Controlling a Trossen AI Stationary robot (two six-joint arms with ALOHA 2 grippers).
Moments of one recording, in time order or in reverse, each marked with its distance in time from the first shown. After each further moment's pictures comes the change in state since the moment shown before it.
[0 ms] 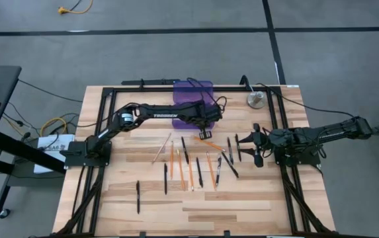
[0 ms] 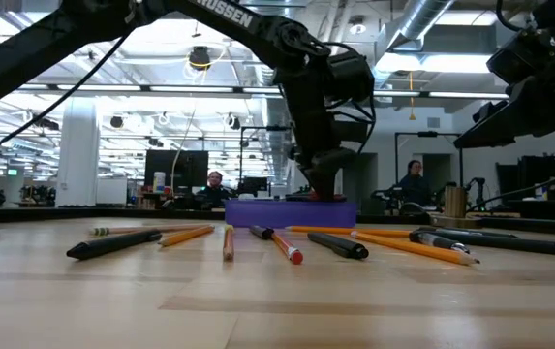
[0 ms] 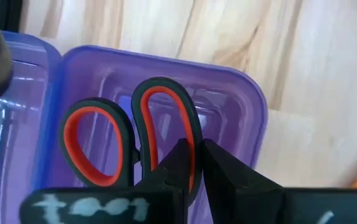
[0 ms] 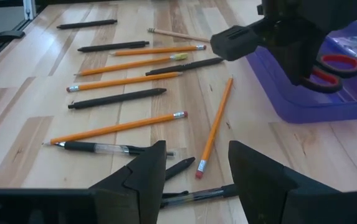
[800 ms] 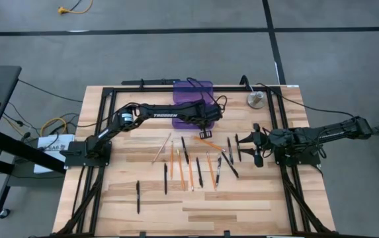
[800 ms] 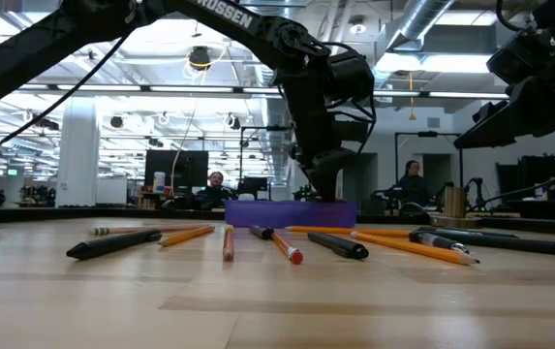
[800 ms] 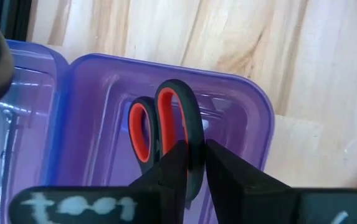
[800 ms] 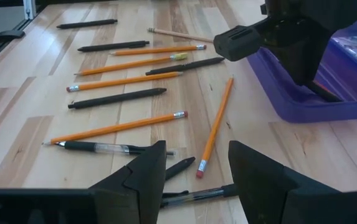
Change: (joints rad) left arm -0.001 0.000 0.000 0.015 -0.013 0.021; right arm 0.000 0.000 0.000 0.000 0.000 0.001
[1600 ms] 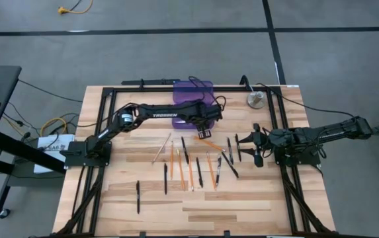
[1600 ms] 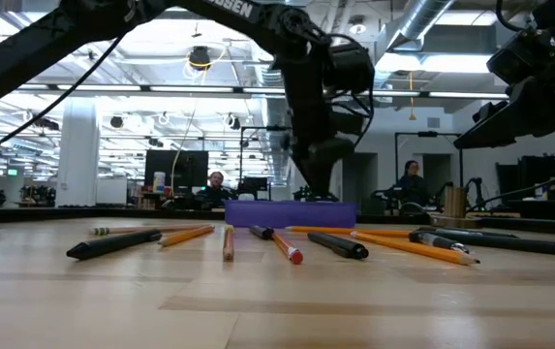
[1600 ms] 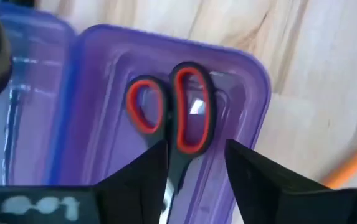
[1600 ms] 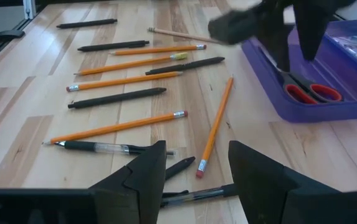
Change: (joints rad) left arm -0.014 -0.001 0.078 -0.176 -0.015 -0.106; right arm 0.000 0.000 -0.001 0.000 0.000 0.000
